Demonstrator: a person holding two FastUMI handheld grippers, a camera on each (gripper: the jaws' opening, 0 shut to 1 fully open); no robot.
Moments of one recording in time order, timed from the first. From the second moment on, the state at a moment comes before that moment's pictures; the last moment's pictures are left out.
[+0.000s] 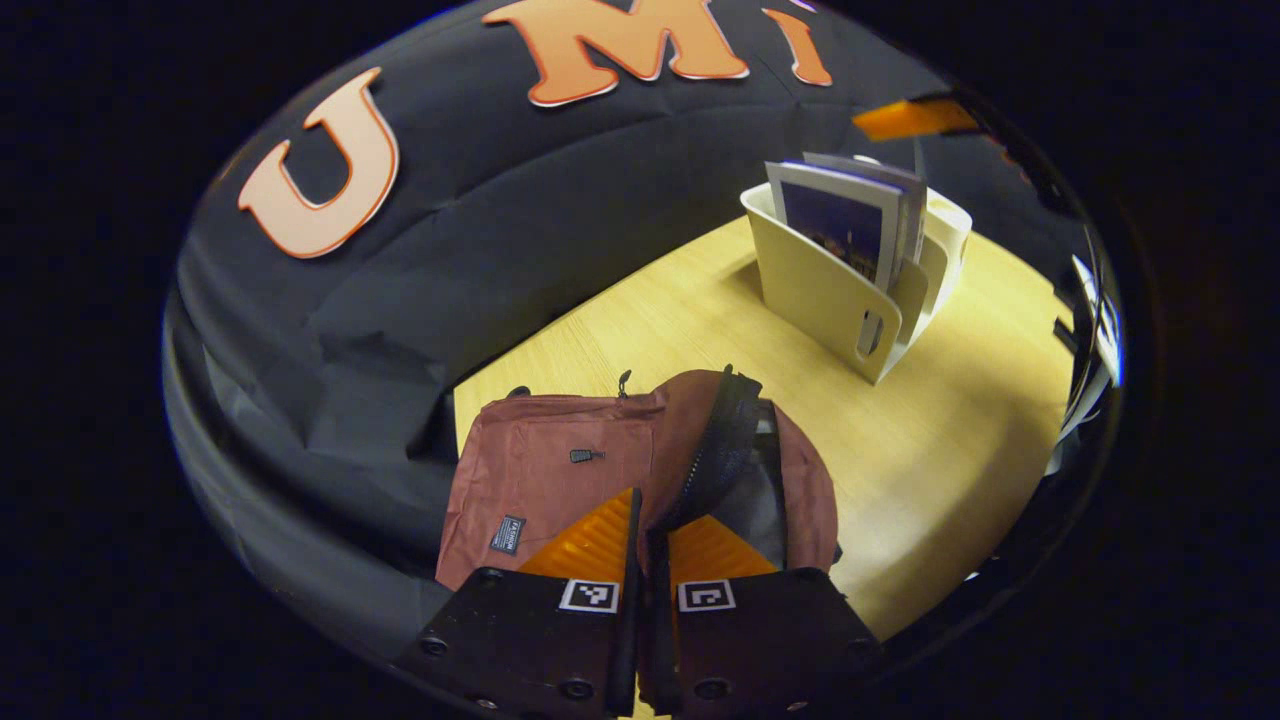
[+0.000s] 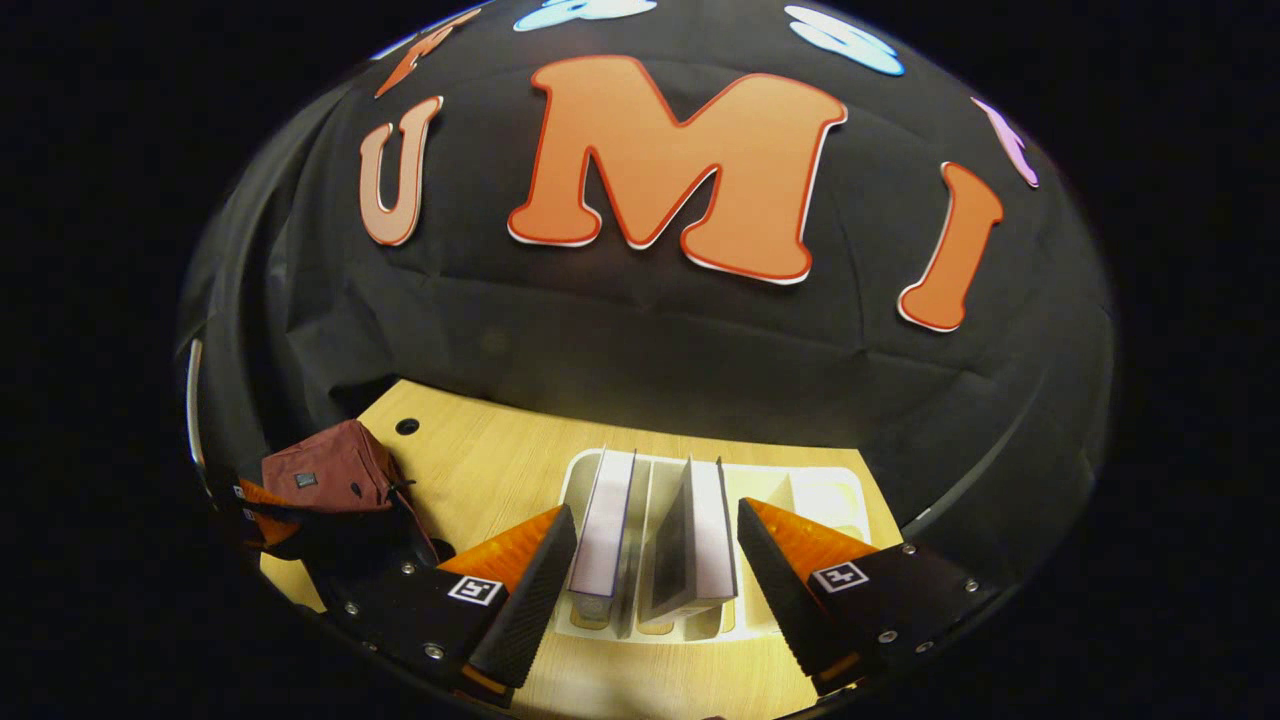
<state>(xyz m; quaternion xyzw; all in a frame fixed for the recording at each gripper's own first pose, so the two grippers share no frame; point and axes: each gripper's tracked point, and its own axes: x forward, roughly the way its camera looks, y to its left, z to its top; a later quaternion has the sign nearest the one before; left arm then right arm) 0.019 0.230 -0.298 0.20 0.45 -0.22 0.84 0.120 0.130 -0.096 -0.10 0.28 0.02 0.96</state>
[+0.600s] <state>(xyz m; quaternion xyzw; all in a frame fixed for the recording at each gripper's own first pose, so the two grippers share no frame) 0.062 0.257 -0.251 0.13 0.45 -0.28 0.84 0.156 0.159 -0.157 -0.07 0.48 0.01 0.88</state>
